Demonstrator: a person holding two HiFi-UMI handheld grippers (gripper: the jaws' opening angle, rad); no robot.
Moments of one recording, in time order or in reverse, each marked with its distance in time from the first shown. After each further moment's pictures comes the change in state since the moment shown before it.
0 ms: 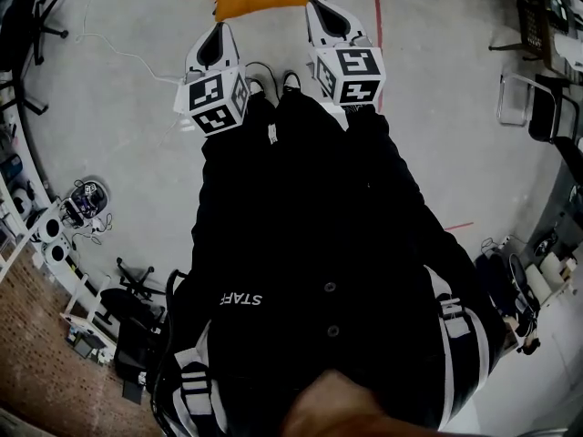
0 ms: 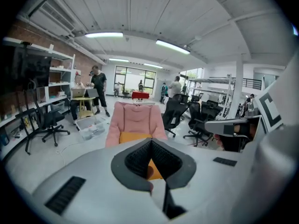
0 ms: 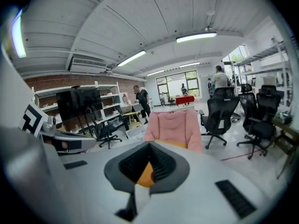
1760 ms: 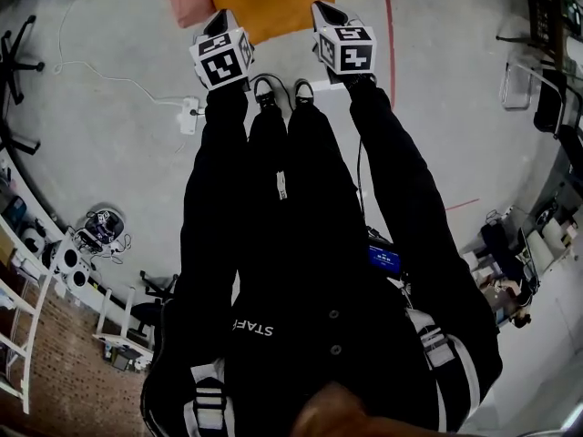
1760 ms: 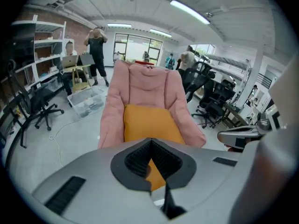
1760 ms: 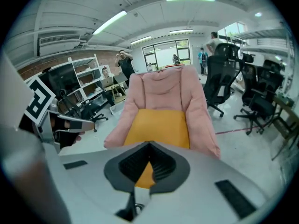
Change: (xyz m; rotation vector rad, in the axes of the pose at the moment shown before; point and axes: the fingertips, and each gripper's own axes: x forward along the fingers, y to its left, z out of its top) left arm 0.287 0.150 -0.099 -0.048 0.367 -0.015; right arm 0.273 -0.074 -0.148 0.113 0.361 -0.116
